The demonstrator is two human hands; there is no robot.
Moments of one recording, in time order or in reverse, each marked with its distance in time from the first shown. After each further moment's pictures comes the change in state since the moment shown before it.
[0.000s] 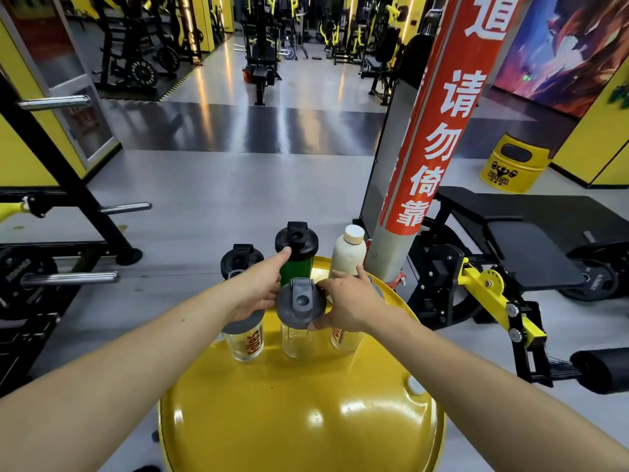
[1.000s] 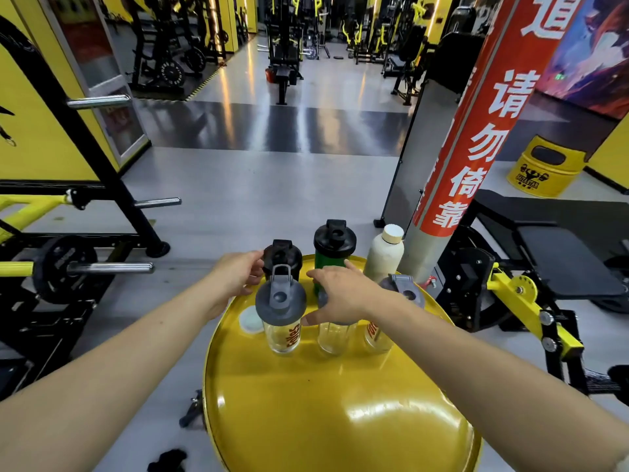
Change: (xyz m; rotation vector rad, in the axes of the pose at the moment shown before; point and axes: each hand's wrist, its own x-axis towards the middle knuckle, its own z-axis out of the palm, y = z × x) left_hand -0.015 -0.035 -0.101 -0.048 0.281 0.120; right_hand 0.017 -0.080 -0.024 0.005 -0.073 -0.156
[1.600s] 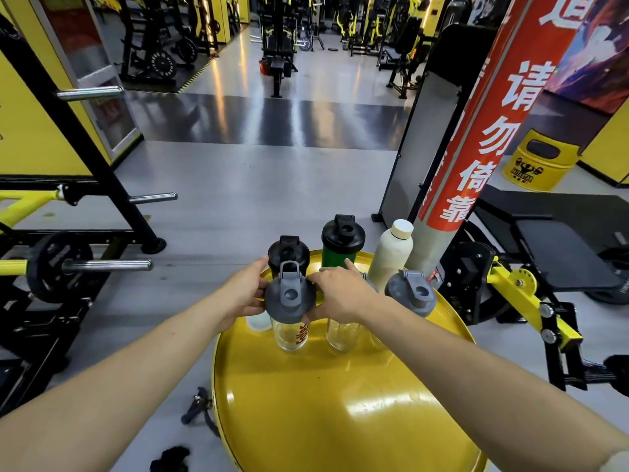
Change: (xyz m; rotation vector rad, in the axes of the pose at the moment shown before) left_hand 0.000 -0.020 0.000 -0.028 -0.130 -0.172; right_hand 0.019 -0.022 0.016 -0.012 0.054 0.056
